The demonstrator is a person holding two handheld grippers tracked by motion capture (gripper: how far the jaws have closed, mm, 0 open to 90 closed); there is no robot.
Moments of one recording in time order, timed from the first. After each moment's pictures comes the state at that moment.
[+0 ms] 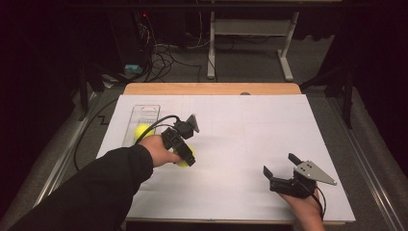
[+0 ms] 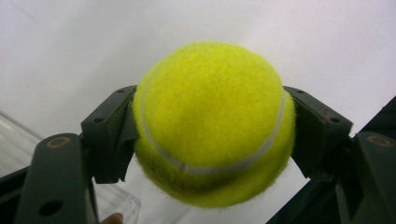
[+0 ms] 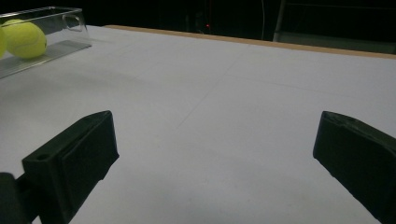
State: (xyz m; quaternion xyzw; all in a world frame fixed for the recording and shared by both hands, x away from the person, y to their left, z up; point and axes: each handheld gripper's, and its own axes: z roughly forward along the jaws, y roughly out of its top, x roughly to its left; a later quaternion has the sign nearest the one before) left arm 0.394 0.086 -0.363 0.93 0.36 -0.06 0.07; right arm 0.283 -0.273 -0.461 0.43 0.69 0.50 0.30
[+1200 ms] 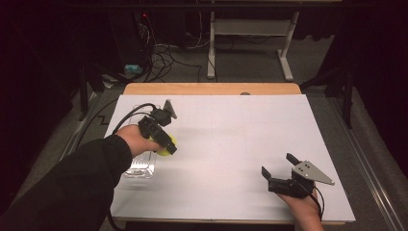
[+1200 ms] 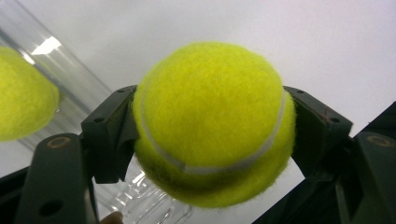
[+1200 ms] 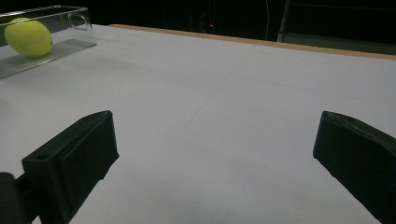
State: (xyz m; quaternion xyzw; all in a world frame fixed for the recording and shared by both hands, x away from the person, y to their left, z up) left arm 0.409 0.144 -0.337 0.91 0.41 -0.05 0.09; right arm 0.283 -0.268 -0.463 0.42 0.69 0.50 0.30
